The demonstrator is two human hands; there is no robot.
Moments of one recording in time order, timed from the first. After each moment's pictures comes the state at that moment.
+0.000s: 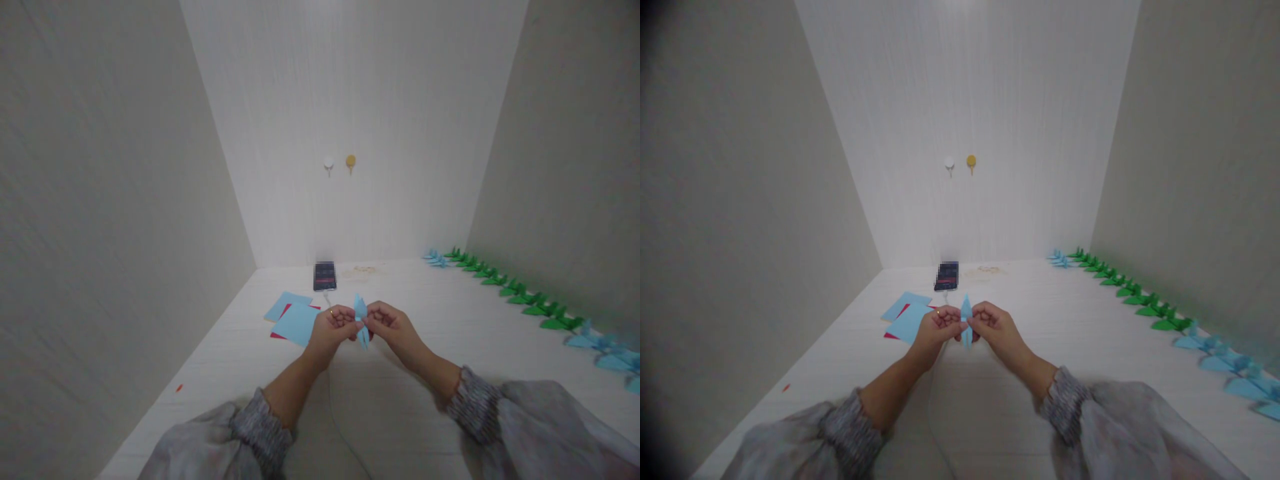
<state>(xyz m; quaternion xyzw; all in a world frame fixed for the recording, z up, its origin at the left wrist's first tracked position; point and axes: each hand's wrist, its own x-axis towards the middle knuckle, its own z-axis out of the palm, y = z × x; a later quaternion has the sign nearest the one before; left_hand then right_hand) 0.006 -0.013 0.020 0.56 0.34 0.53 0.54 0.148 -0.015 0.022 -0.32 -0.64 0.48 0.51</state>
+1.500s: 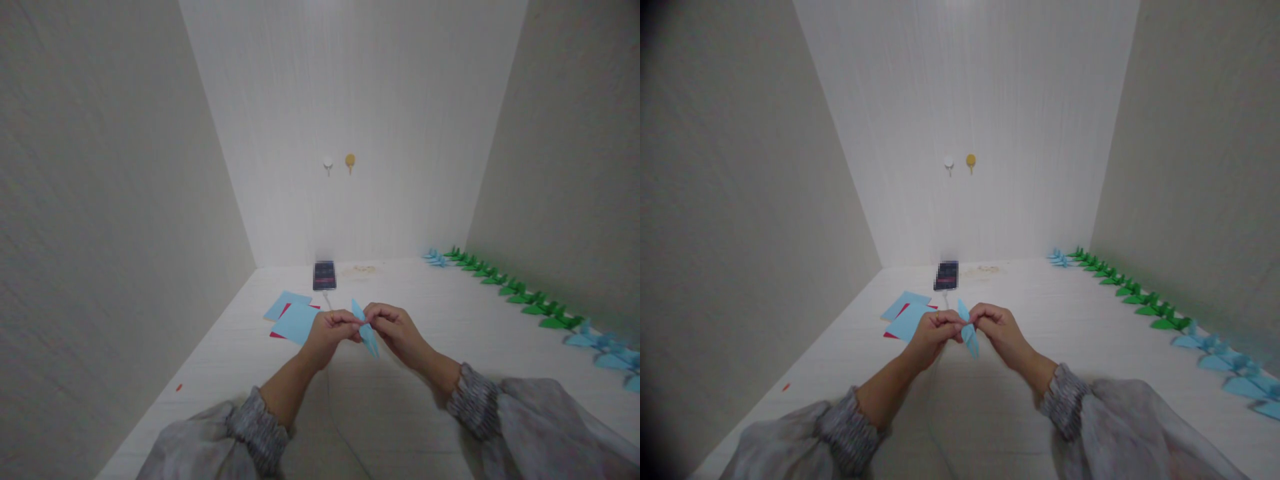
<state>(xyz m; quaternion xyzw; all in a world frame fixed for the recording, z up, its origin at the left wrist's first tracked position) 0.001 -0.016 0.019 0.56 0.28 0.51 0.59 0.153 -0.014 0.017 -0.25 -0.63 0.51 0.53</state>
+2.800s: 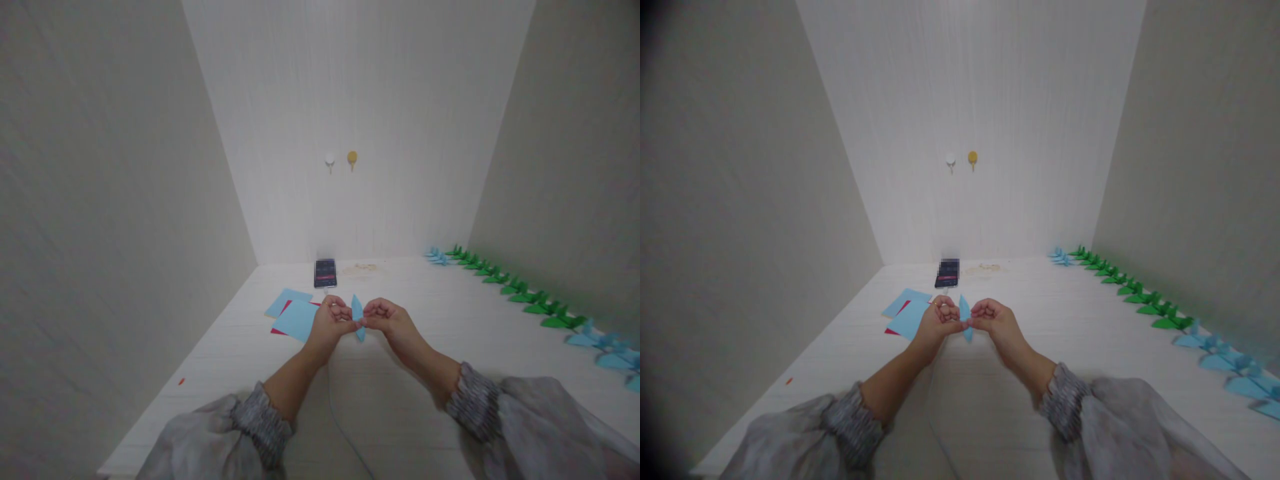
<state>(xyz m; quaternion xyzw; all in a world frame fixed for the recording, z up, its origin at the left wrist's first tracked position) 0.005 -0.004 0.011 0.54 0.31 0.56 0.55 0.145 -0.009 0.016 -0.33 -0.53 0.55 0.56</state>
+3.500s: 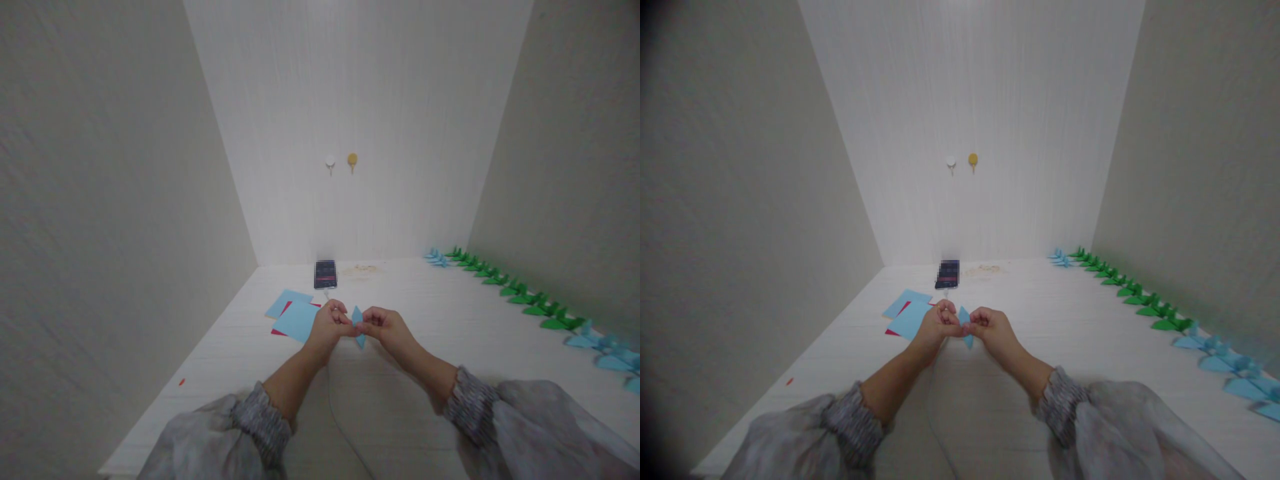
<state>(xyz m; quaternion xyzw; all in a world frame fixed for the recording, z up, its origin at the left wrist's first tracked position) 0.003 -0.002 0.012 0.52 0.37 0.53 0.56 0.141 -0.006 0.012 -0.38 -0.60 0.50 0.50</state>
